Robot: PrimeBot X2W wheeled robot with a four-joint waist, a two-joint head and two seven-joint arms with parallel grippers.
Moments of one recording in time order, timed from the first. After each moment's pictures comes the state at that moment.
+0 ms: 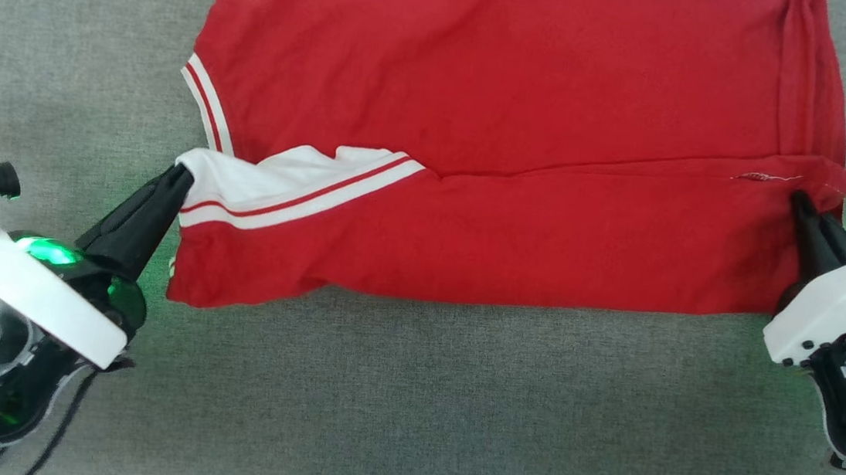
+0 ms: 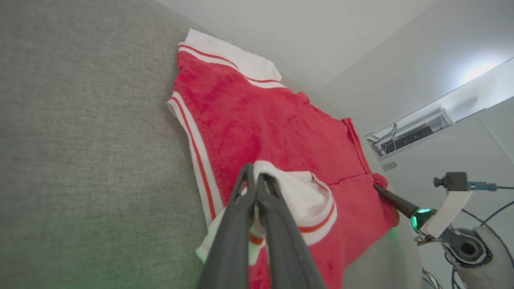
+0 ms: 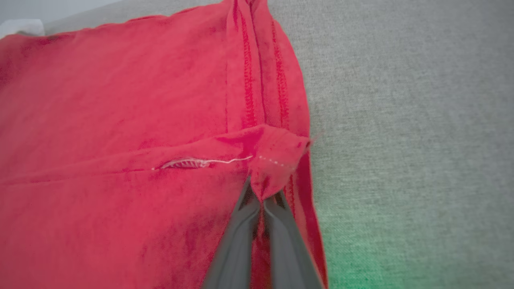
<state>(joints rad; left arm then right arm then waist) -0.49 0.89 -0.73 -0.07 -1.49 -0.13 -0.26 -0.33 -0.07 -0.20 -0.08 0.24 0.13 0.50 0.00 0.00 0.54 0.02</state>
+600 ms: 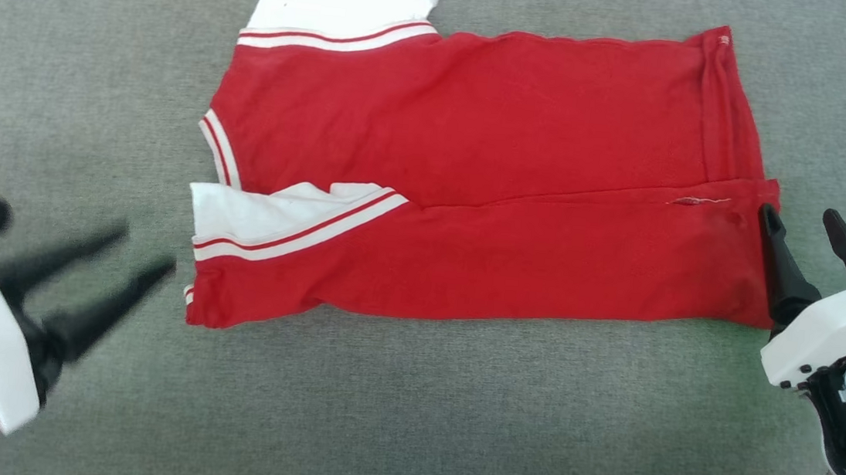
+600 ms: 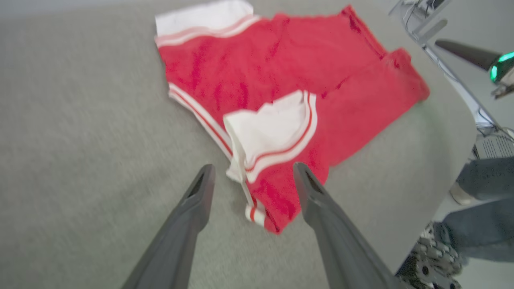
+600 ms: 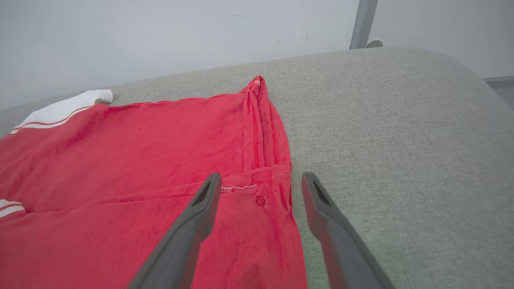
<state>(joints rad) -0.62 1.22 -0.96 -0.12 -1.33 -0.13 -0.10 -0.27 -0.09 -0.18 -0.09 0.28 0.13 0.44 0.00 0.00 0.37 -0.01</state>
